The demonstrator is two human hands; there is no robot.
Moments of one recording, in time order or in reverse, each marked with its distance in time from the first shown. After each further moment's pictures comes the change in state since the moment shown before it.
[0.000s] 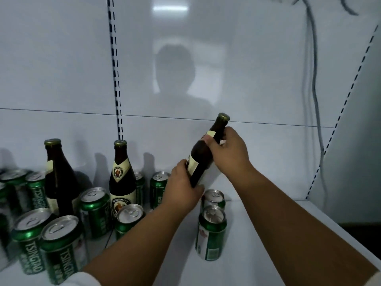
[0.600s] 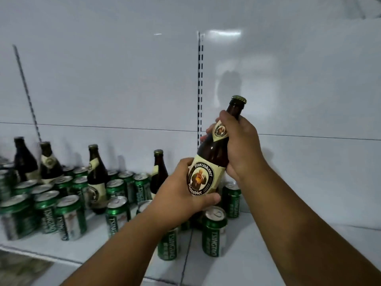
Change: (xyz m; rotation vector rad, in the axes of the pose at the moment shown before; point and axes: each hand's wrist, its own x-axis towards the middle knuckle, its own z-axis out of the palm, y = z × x) left_hand -0.094 0.005 -0.204 -0.103 0.020 0.056; right_hand -0.065 -0.176 0.066 1.083 -0.273 0.086
